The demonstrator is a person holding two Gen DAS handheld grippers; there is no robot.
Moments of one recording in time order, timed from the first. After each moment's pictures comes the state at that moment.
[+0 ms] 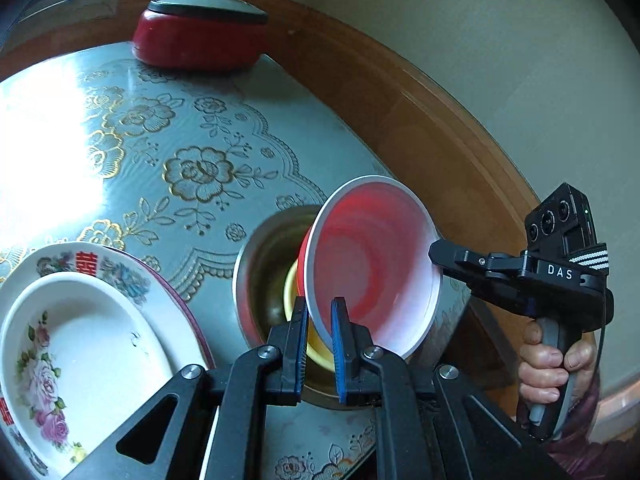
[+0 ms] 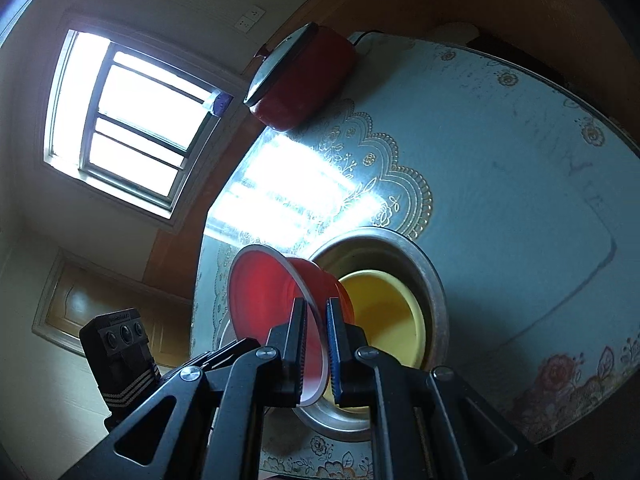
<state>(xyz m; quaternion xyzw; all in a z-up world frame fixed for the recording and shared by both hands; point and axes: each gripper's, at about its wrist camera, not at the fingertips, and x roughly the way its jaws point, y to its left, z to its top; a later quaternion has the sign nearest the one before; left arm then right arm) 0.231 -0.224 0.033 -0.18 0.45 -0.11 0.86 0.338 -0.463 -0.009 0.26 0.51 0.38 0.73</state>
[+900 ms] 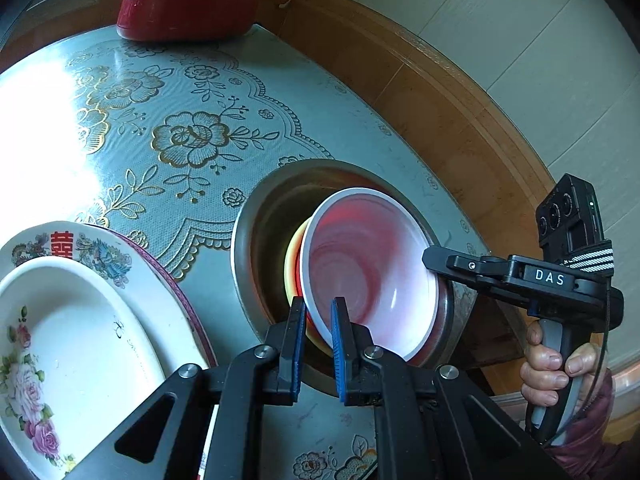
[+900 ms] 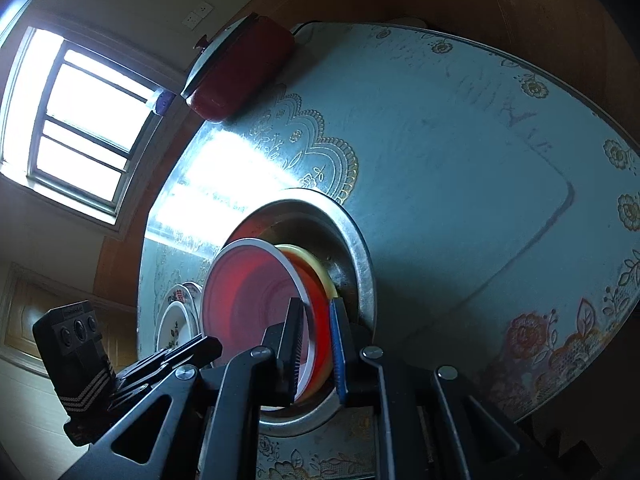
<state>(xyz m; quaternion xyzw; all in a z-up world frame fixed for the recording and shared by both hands) 0.240 -0.229 0.000 -0.16 0.49 -0.11 0.85 0.325 -0.454 -0.044 0.21 0.54 0.30 0.76</state>
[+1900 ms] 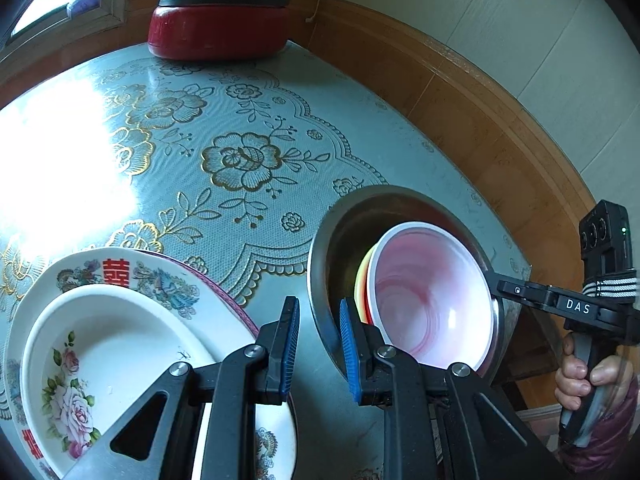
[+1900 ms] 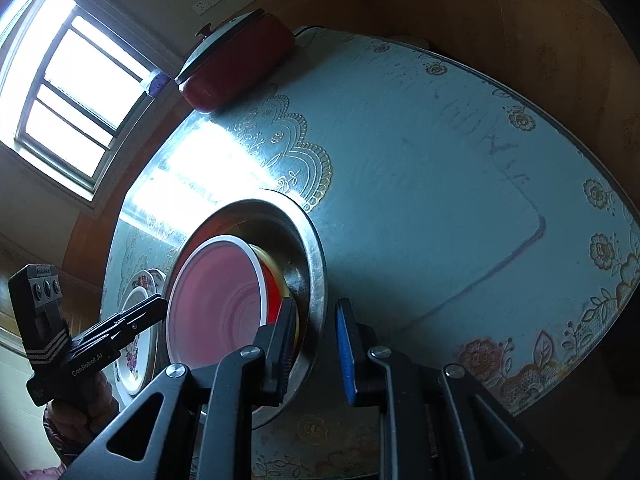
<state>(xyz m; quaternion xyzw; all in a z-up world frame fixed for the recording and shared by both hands) 0.247 -0.208 0.000 -0.12 0.48 -0.06 0.87 0.328 -0.466 -0.048 0.14 0.53 0.28 0.79</state>
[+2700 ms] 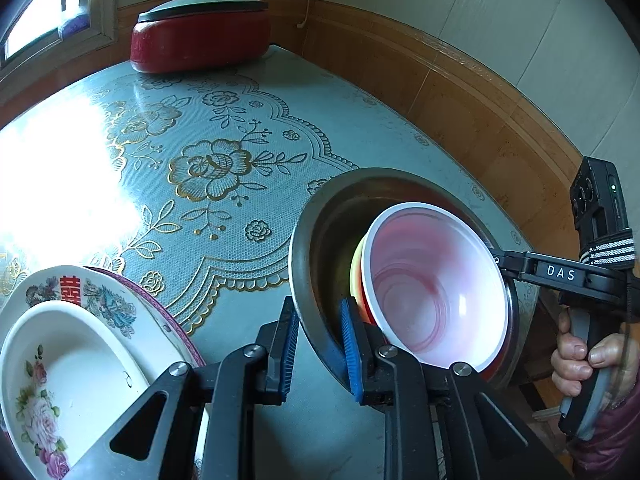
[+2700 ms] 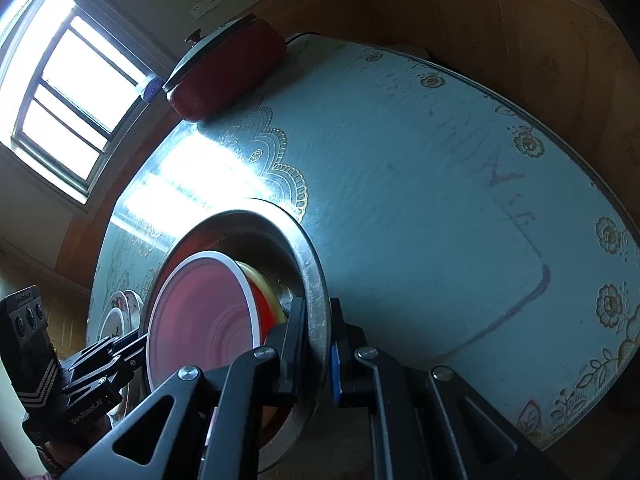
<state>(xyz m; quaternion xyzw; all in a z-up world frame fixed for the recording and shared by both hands) 0.261 -0.246 -0.012 -0.09 0.46 -0.04 0.88 0.359 -0.469 -0.062 0.13 0.51 0.28 0.80</state>
